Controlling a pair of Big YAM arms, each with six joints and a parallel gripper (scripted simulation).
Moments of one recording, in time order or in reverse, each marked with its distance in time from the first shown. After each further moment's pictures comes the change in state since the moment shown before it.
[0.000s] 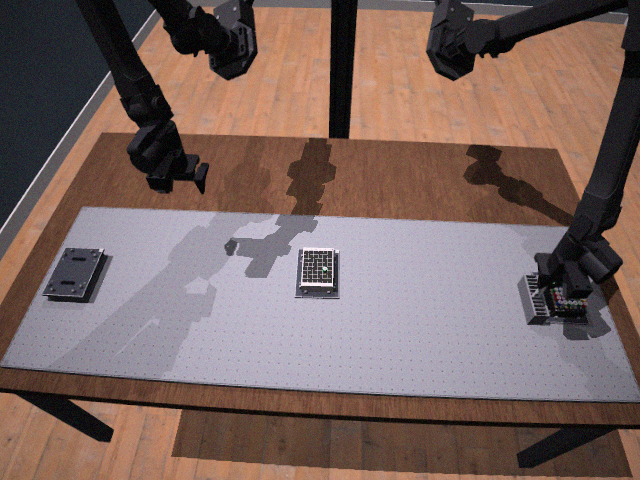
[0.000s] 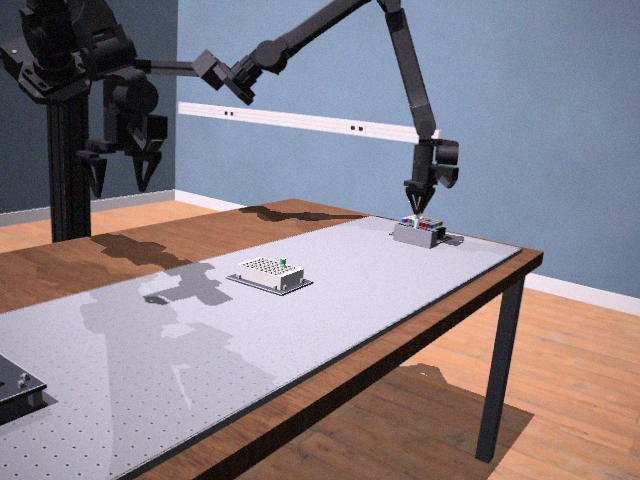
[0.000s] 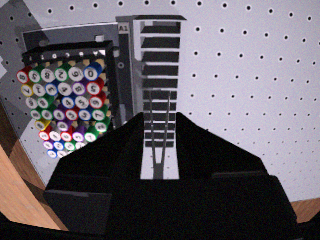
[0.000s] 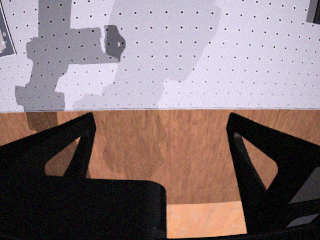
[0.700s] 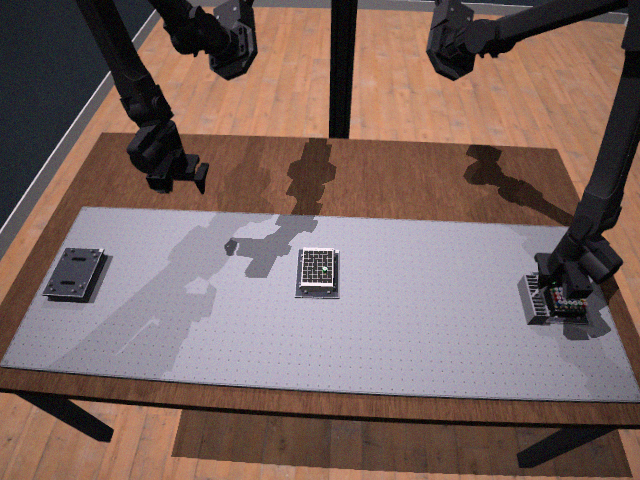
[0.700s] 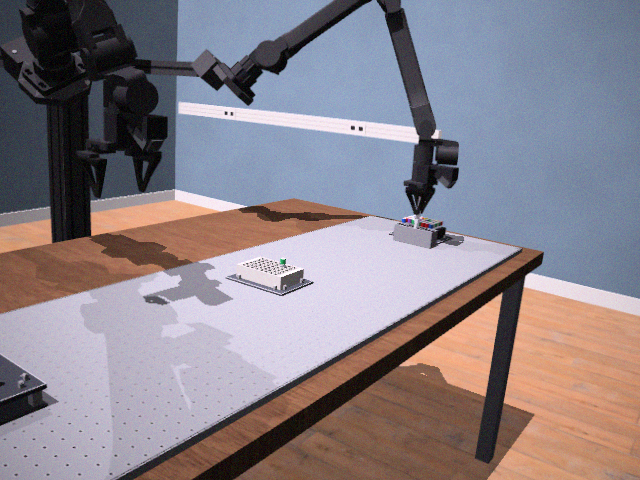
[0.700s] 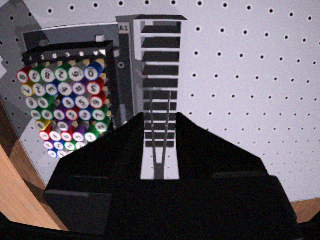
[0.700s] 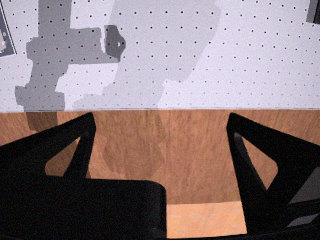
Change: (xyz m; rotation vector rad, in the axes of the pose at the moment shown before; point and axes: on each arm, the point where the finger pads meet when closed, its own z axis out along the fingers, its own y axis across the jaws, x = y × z) left arm 0.000 0.000 0.000 0.000 0.001 0.000; right arm 0.000 0.000 0.000 0.000 0.000 0.000
